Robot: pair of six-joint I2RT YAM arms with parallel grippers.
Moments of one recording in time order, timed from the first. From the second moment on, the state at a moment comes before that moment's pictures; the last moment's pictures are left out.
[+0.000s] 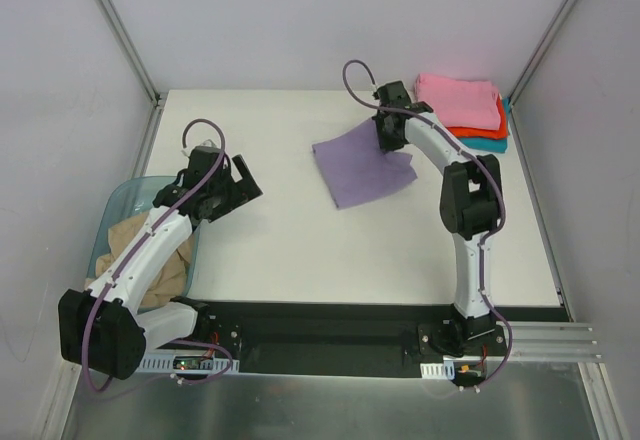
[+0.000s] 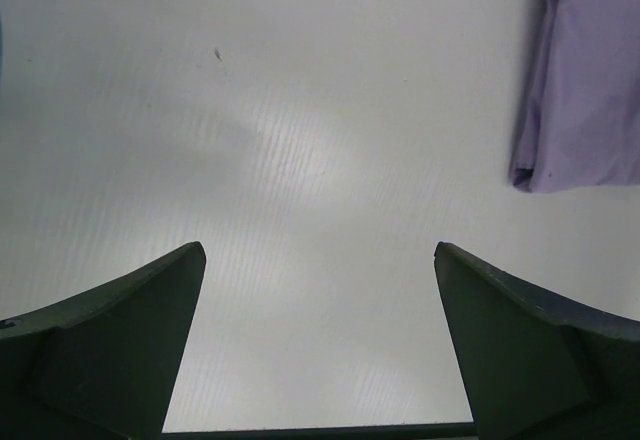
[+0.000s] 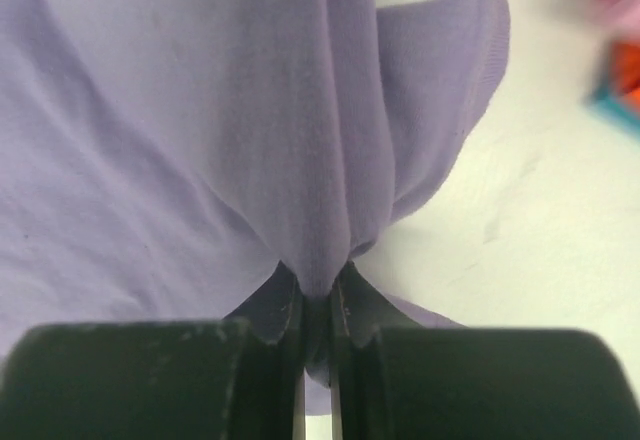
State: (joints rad) left arm -0.27 1.13 0.89 -0.61 -0.02 -0.72; right arm 0.35 2.18 1.86 -0.71 0.13 0.08
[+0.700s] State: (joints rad) left arm -0.25 1.22 0.95 -0.67 -0.11 -0.71; right arm 0.22 2.32 2.21 -0.59 0.50 -0.28
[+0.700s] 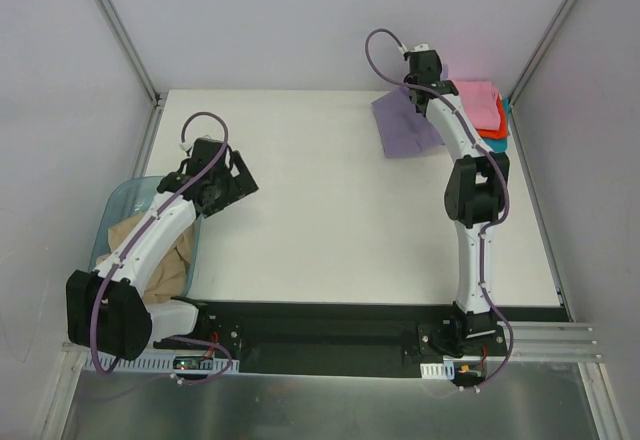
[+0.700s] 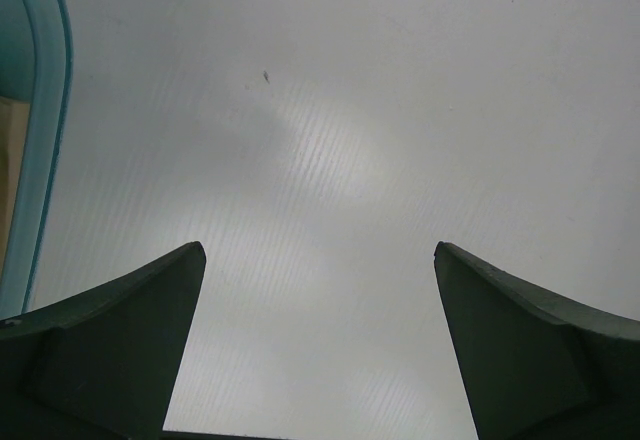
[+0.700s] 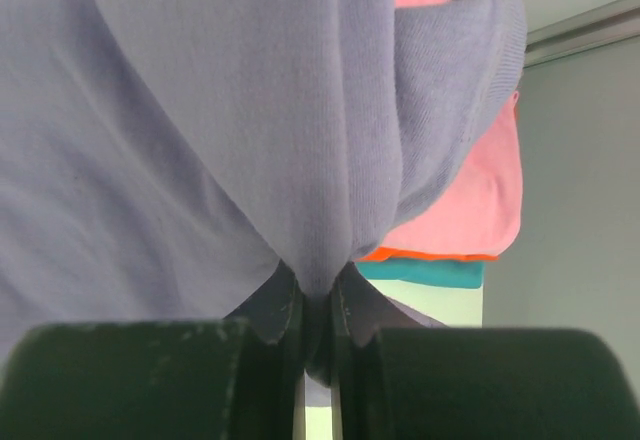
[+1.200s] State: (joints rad) left arm -0.25 1.25 1.01 -0.67 -0.13 -0.68; right arm 0.21 2.24 2.27 -0.54 0.49 -0.31
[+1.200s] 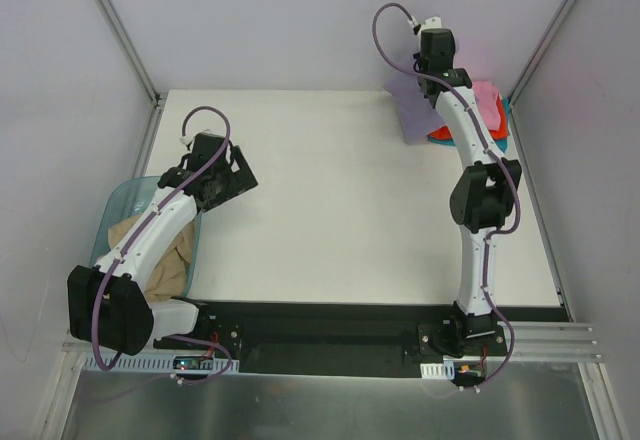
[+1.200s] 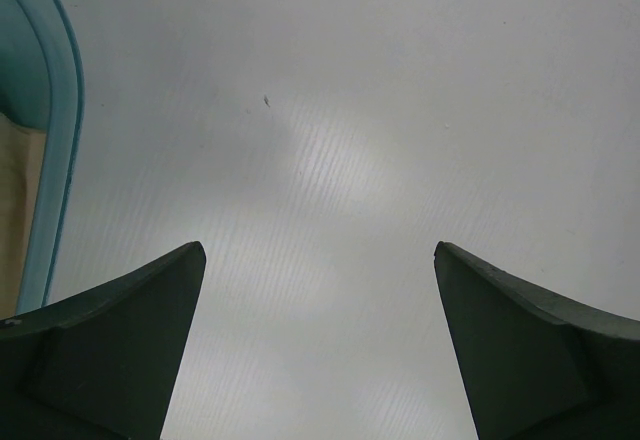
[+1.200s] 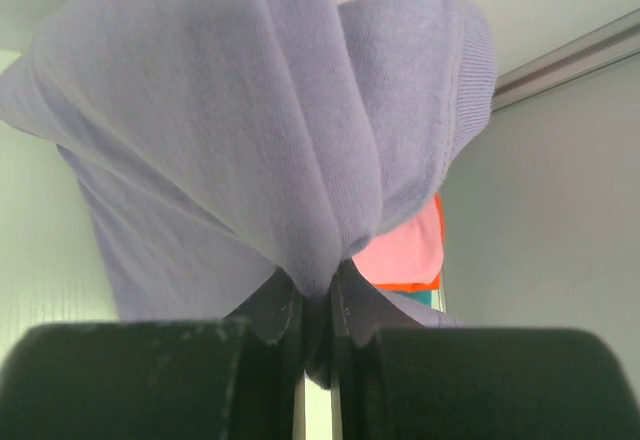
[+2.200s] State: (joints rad) left arm -0.25 1.34 1.07 -0.67 -0.17 -0.67; right arm 0.01 2.30 2.38 -0.42 0.38 -0.09
